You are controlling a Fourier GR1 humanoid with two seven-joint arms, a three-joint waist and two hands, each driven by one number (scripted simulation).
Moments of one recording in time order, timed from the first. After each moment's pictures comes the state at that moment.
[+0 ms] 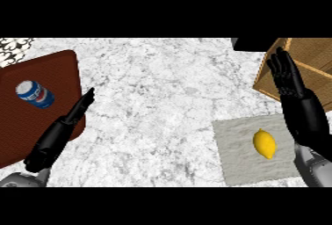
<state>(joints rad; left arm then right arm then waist) -0.09 0.54 -0.33 -1.58 0.14 0.08 -0.14 -0.24 -0.48 0.23 -1.67 -0.23 -0.24 -0.22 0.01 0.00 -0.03</state>
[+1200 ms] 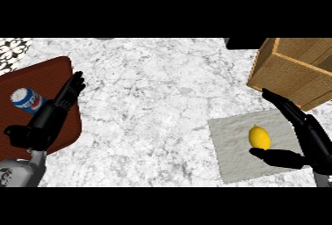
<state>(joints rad) -0.16 0.49 -0.20 -1.55 0.22 0.06 -0.05 -0.04 -0.63 0.27 -1.70 0.24 -0.27 -0.16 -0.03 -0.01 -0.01</state>
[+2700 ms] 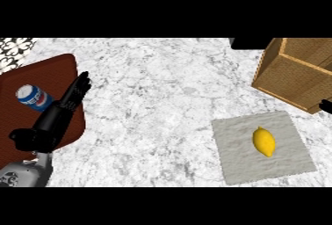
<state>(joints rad) -0.15 0.40 -0.16 -1.61 0.13 0.00 0.01 0.15 -0.91 -0.13 -2.11 0.12 0.45 0.33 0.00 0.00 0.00</state>
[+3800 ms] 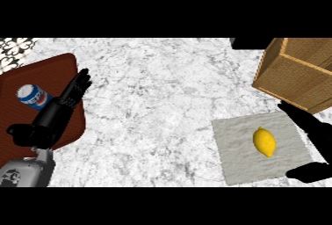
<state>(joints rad) -0.16 0.30 -0.06 -1.61 0.06 -0.11 0.04 0.05 -0.54 0.00 -1.69 0.61 0.27 -0.06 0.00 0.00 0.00</state>
